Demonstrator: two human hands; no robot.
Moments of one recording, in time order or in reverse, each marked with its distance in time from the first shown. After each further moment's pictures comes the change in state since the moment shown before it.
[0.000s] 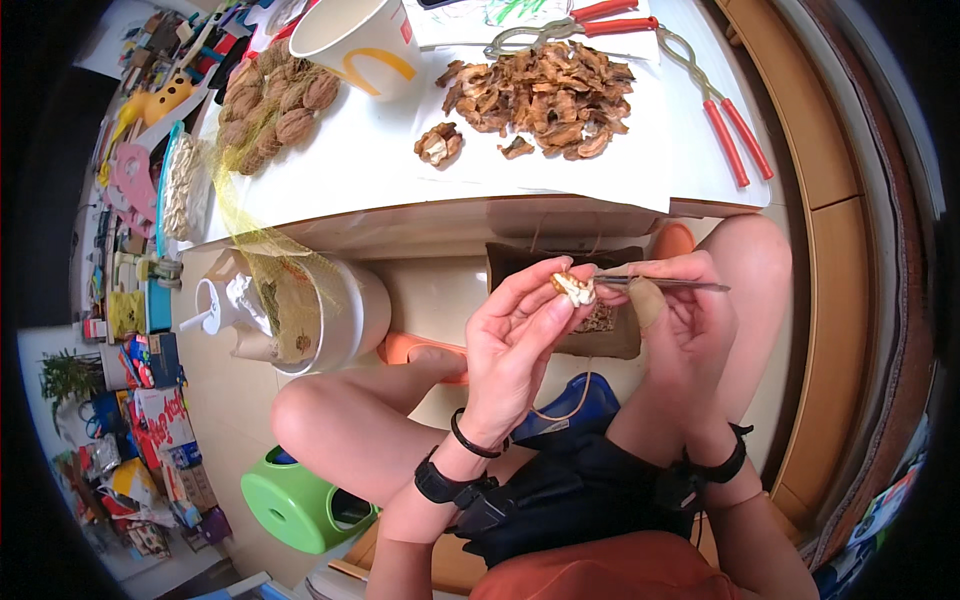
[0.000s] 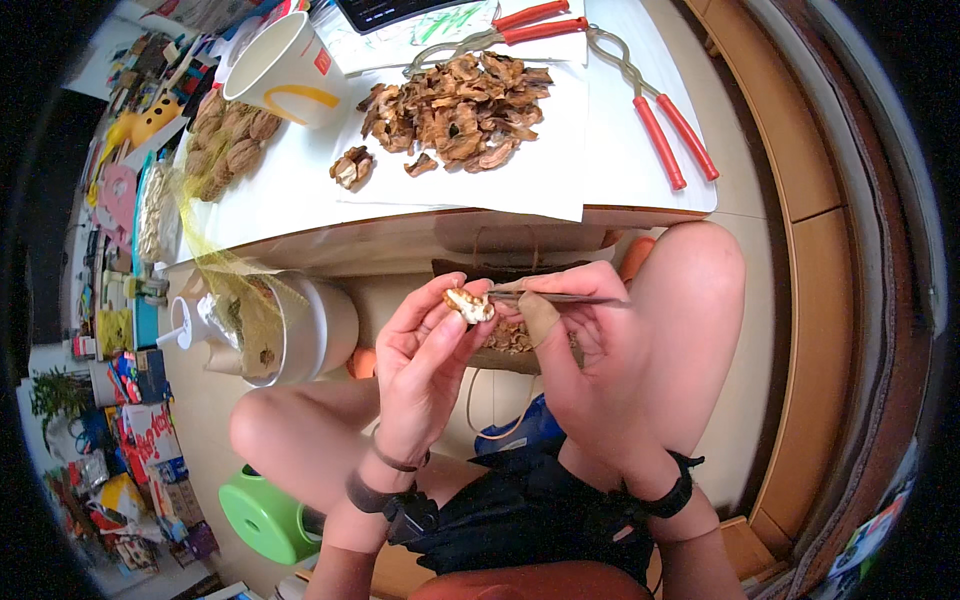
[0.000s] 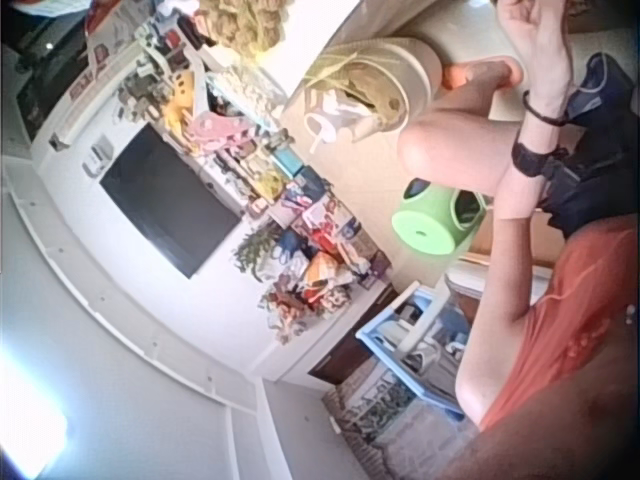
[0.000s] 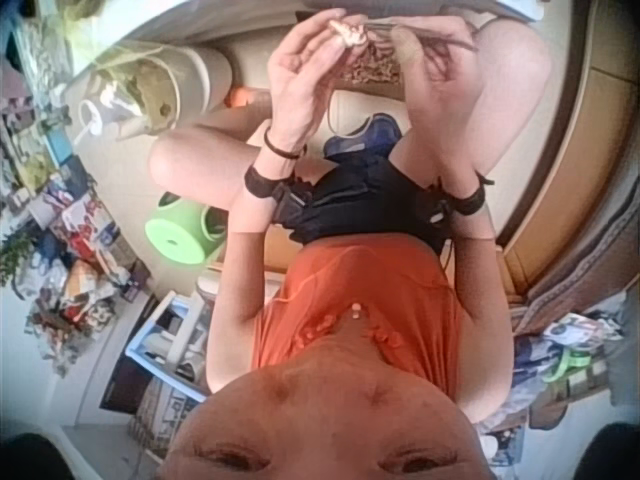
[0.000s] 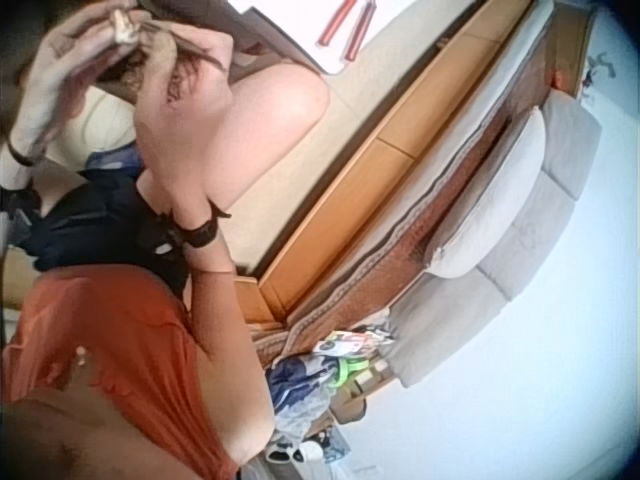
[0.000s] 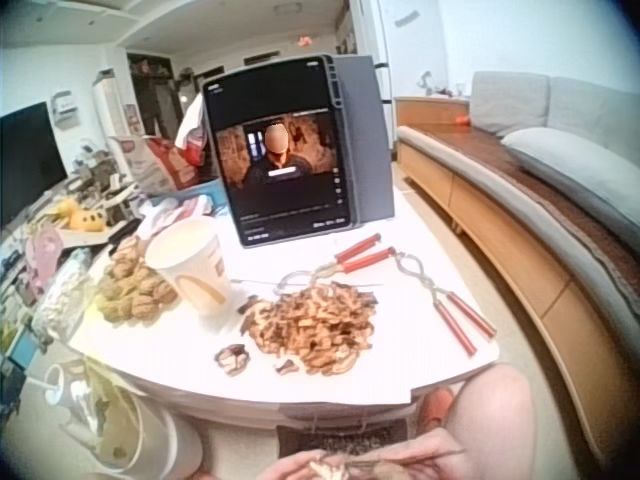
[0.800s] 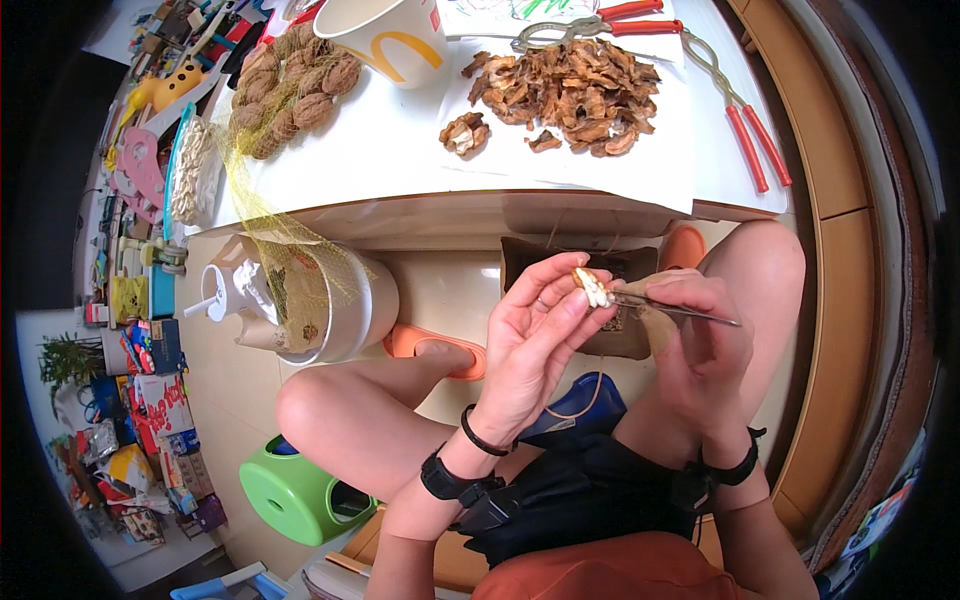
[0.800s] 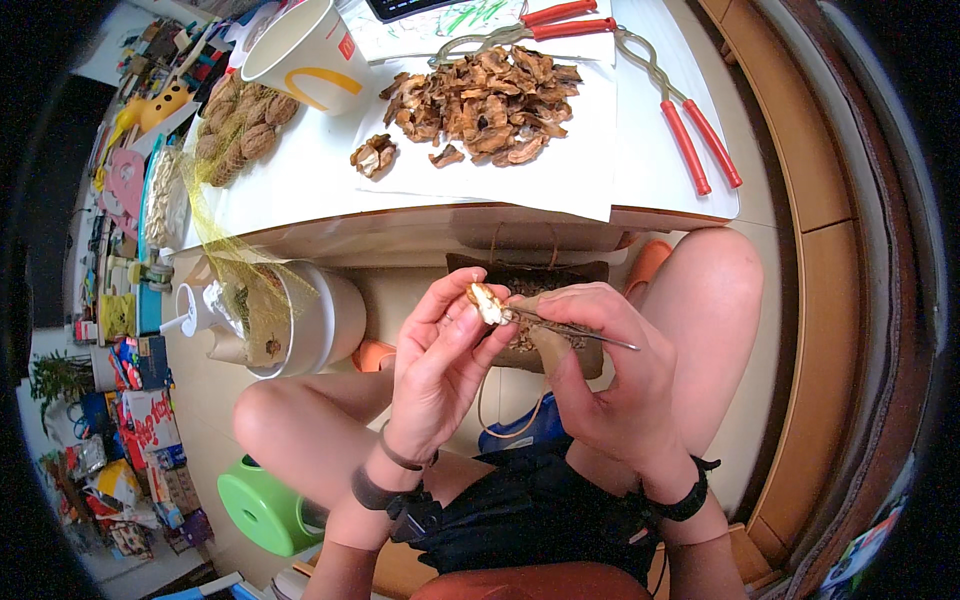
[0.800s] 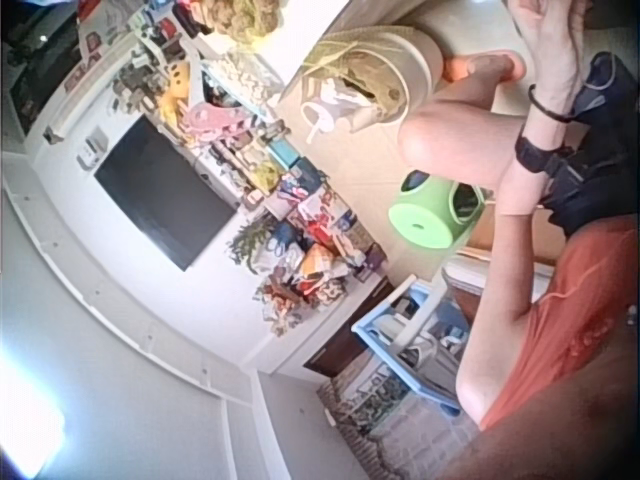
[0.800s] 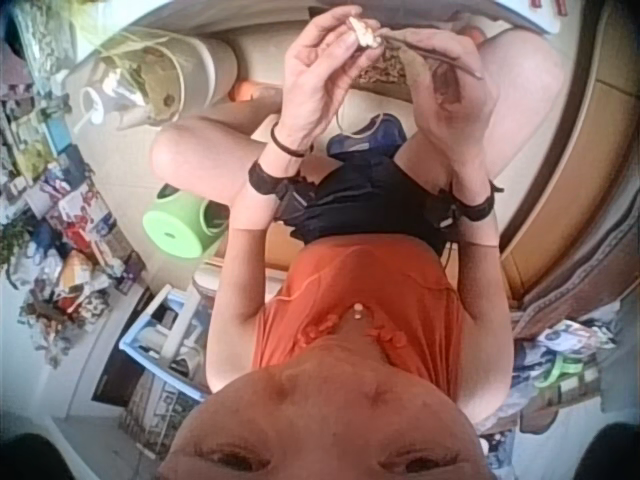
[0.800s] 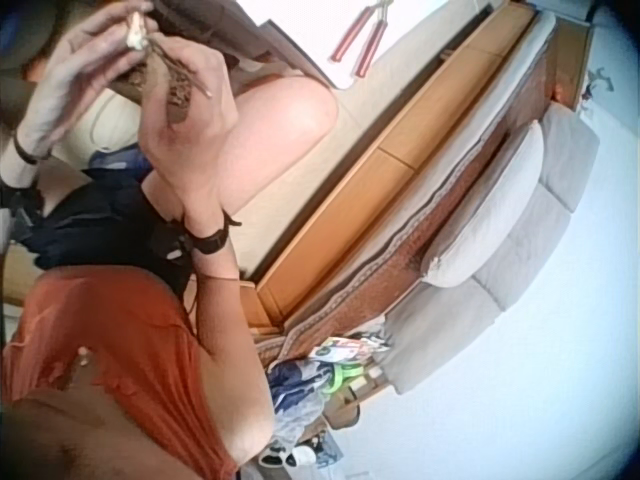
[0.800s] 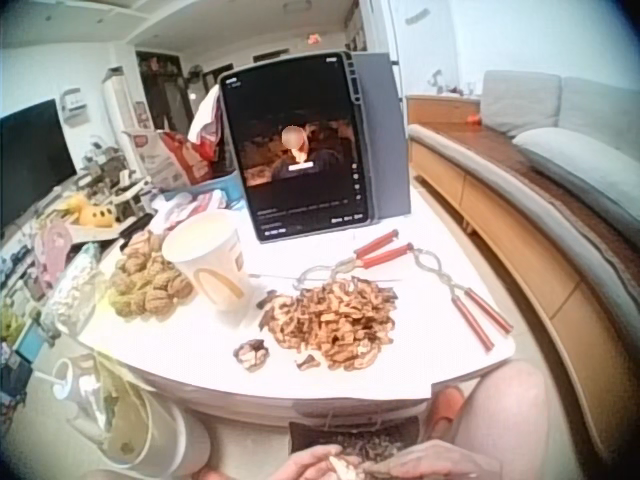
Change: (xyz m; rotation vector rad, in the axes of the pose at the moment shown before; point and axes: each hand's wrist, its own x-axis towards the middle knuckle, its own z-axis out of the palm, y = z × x) left_hand 0.000 0.001 -0.003 -0.155 -0.010 -0.077; right_hand 0.002 0.000 -0.007 -0.442 -0.084 -0.358
